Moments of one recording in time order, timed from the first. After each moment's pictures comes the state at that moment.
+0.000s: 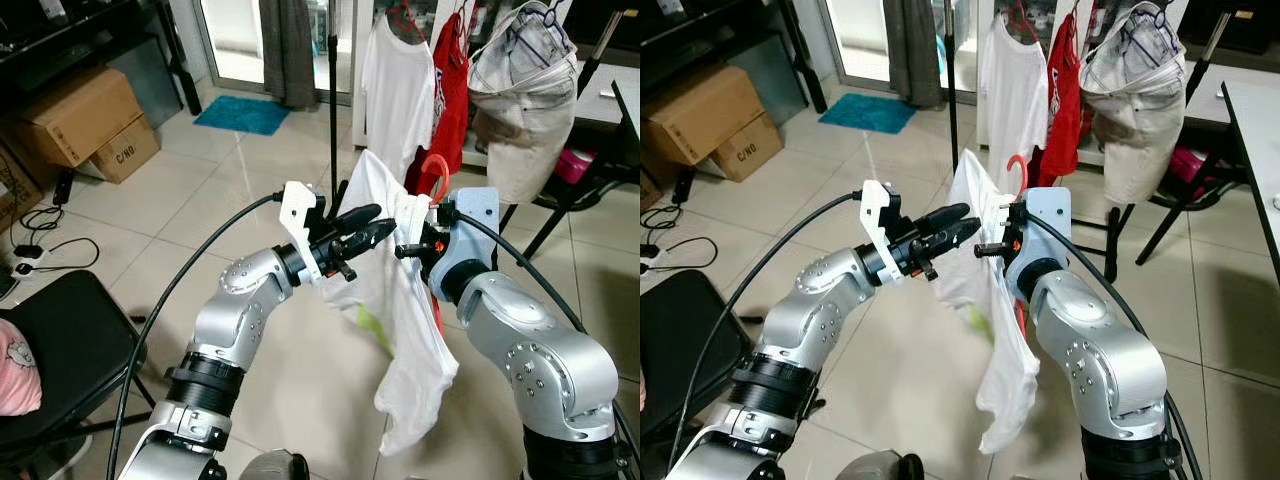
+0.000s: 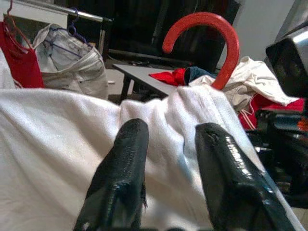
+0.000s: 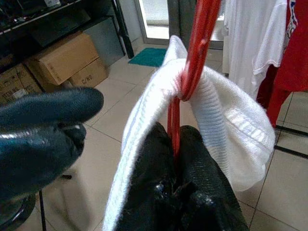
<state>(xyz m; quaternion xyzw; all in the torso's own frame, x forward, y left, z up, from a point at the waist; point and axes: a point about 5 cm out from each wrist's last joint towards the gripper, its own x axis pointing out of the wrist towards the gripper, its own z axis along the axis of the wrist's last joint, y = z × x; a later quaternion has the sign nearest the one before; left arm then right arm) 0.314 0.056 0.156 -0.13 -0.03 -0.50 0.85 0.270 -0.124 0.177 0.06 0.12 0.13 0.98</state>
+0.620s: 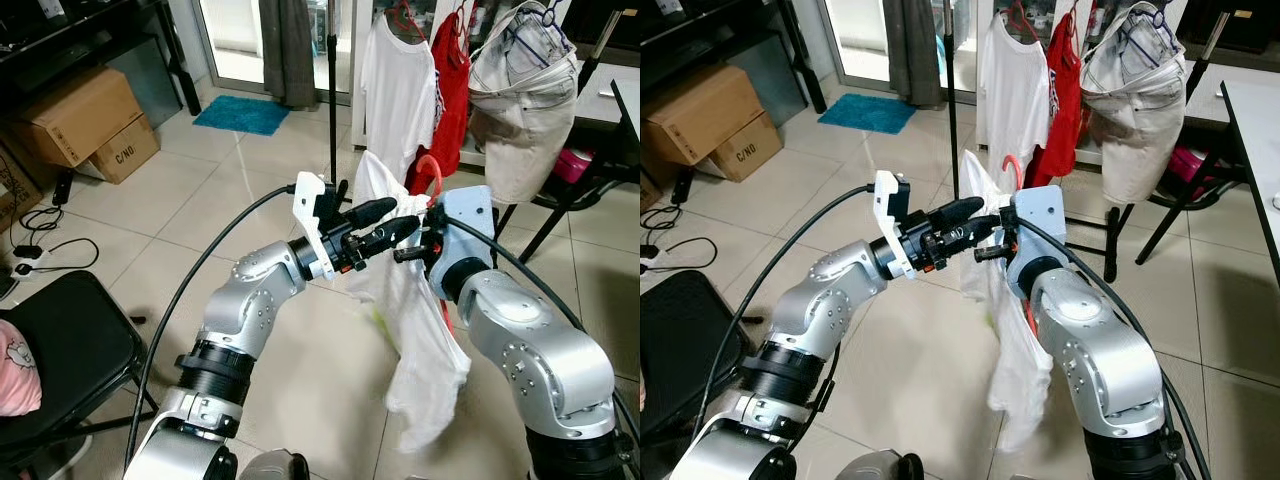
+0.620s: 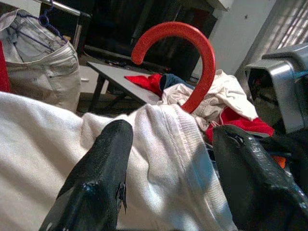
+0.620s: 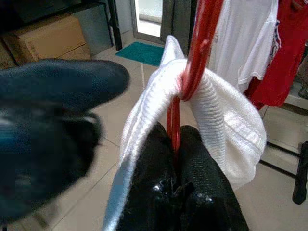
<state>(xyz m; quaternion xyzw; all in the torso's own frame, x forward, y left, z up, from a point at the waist) 0.317 0.041 0.163 -0.19 0.00 -0.54 0.82 0.272 -0.123 0.178 -0.03 0.12 0.13 0.98</state>
